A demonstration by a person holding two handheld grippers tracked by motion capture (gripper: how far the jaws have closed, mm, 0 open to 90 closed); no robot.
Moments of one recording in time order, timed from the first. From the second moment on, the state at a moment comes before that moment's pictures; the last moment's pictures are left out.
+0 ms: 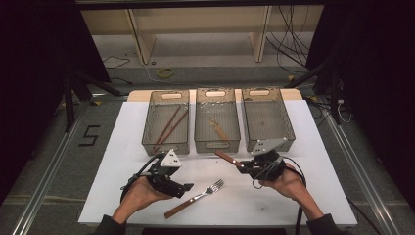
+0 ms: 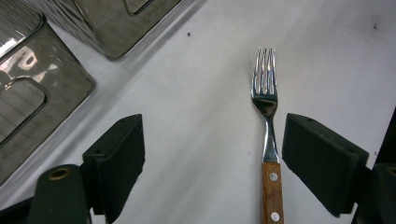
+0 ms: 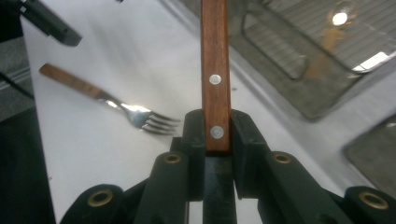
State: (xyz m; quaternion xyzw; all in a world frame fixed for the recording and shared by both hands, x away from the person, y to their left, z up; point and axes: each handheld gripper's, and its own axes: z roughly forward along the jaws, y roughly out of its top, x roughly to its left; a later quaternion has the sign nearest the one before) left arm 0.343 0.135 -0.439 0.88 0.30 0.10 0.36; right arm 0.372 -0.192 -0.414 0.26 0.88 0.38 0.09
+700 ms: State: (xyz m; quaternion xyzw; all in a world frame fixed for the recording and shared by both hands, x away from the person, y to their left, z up) left arm 0.337 0.143 -0.450 0.87 0.32 0.10 0.36; right arm 0.420 -0.212 -0.391 0.34 0.85 0.39 0.12
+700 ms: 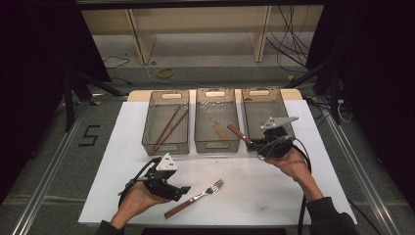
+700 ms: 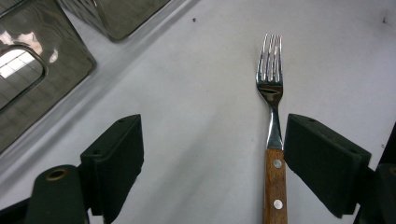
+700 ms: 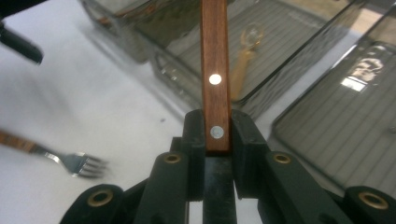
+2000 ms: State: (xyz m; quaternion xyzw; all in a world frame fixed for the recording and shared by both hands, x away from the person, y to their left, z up) left arm 0.326 0.152 -0.462 0.87 0.33 0.08 0.35; right arm 0.535 -0.228 -0.391 0.52 0.77 0.34 0.17
